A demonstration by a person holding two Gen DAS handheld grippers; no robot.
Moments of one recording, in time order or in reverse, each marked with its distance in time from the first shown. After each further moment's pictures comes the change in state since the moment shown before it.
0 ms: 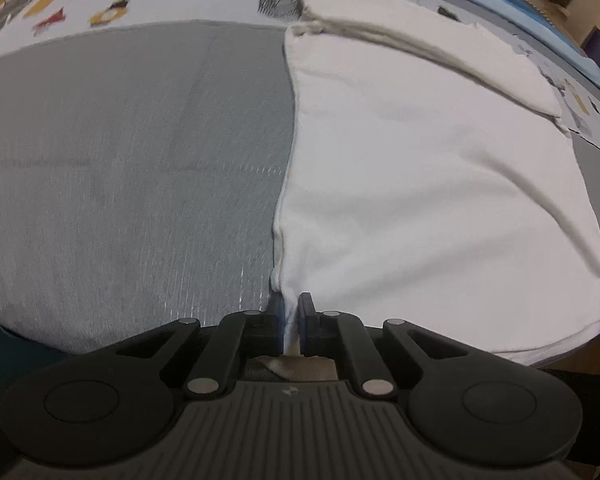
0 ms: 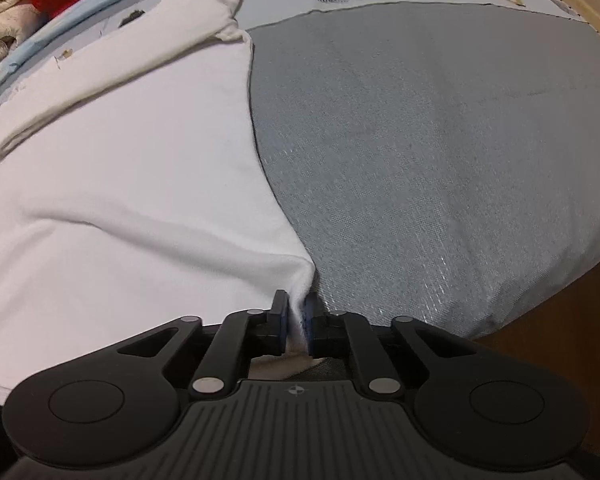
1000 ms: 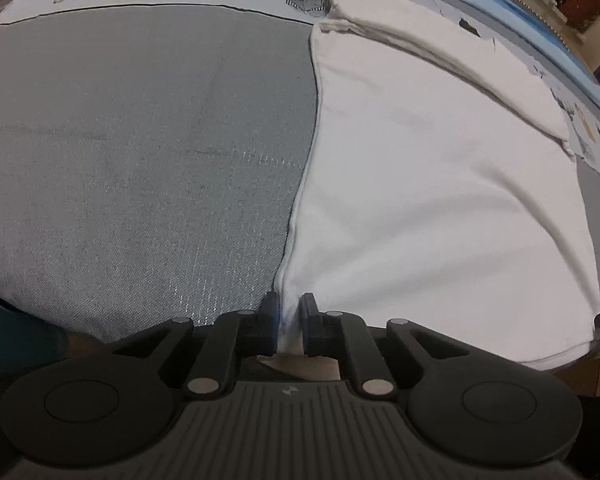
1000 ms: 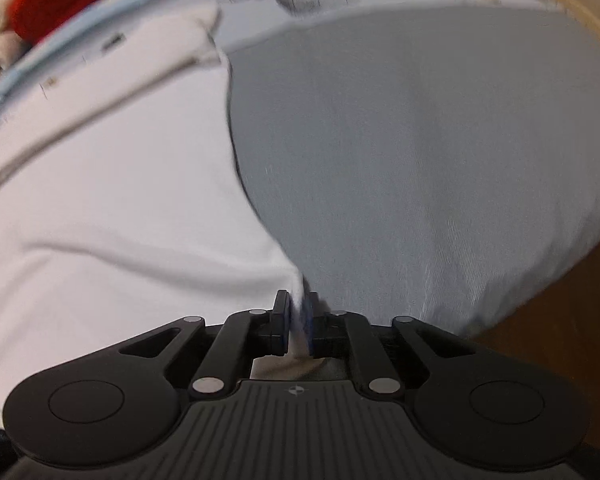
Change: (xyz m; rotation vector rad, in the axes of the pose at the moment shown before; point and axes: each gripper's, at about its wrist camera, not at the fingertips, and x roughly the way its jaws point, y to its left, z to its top) left arm 0.000 0.016 -0.002 -0.100 0.045 -0.025; right arm 0.001 -0.011 -0.002 0.074 -0.005 -0.018
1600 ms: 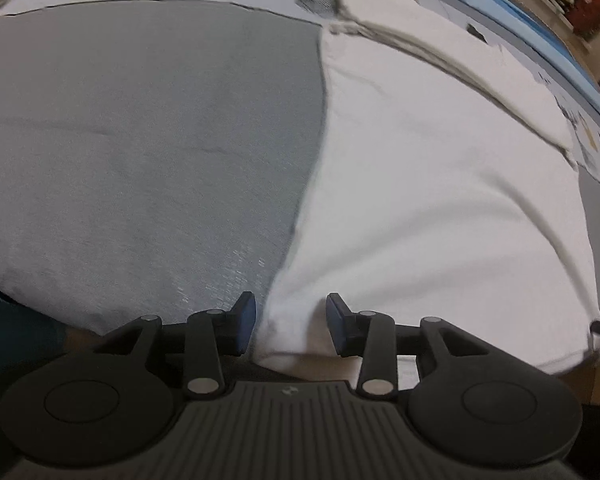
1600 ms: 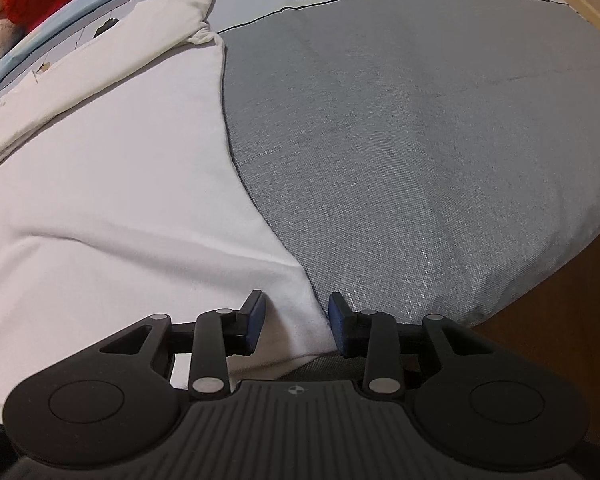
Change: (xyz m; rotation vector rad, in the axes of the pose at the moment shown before) left arm 0.000 0.000 0.001 -0.018 0.010 -0.009; right arm 0.003 0.003 0.001 -0.015 0.018 -0.023
